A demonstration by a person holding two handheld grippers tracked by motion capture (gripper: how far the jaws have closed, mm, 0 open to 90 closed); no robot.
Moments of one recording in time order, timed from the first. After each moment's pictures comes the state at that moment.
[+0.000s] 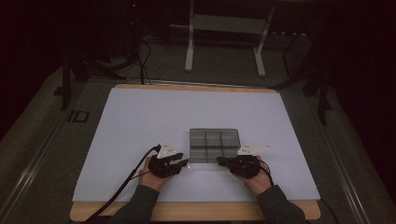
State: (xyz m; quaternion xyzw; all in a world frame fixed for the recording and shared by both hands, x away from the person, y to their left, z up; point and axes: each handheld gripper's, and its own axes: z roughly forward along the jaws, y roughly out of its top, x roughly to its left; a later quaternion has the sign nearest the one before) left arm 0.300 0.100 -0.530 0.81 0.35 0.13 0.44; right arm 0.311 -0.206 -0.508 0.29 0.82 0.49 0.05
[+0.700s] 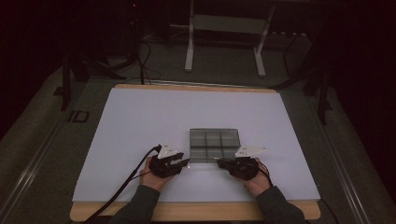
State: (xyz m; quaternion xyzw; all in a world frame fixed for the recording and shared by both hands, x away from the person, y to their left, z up) left arm 0.299 0.098 -0.529 0.81 0.36 0.13 0.45; right arm 0.313 -0.206 -0.524 0.30 0.83 0.46 0.05
